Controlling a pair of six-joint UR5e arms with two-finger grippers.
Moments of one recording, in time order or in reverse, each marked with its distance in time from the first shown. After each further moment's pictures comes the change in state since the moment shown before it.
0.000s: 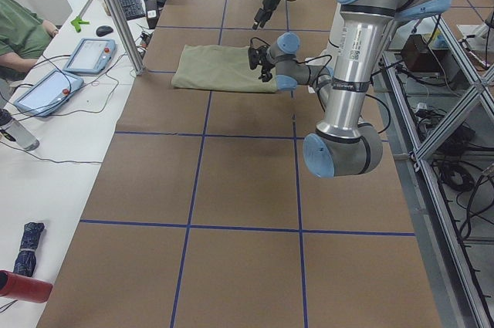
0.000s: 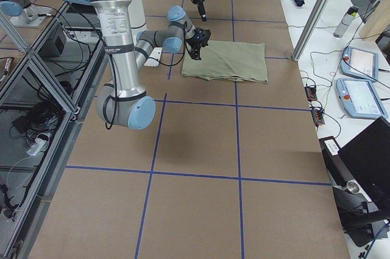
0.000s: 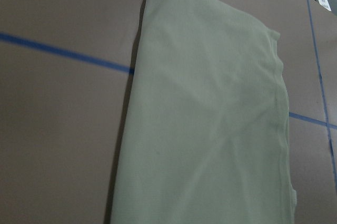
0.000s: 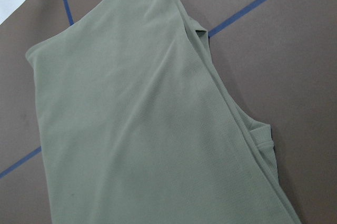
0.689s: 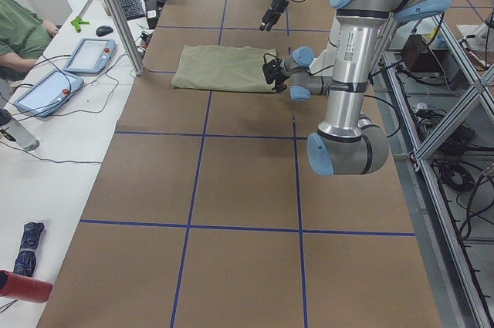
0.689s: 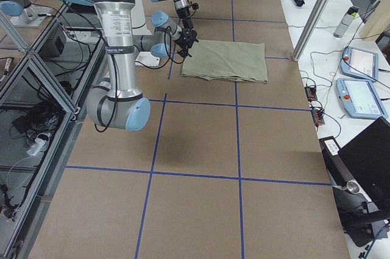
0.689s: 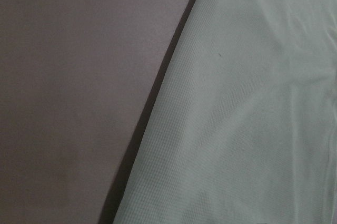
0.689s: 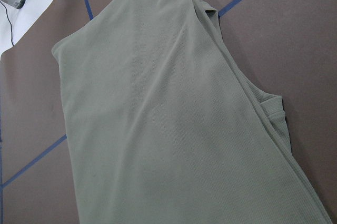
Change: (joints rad) left arm 0.123 0.002 0.099 -0.053 0.123 -0.142; right arm -0.072 -0.050 0.003 0.117 -0.100 0.034
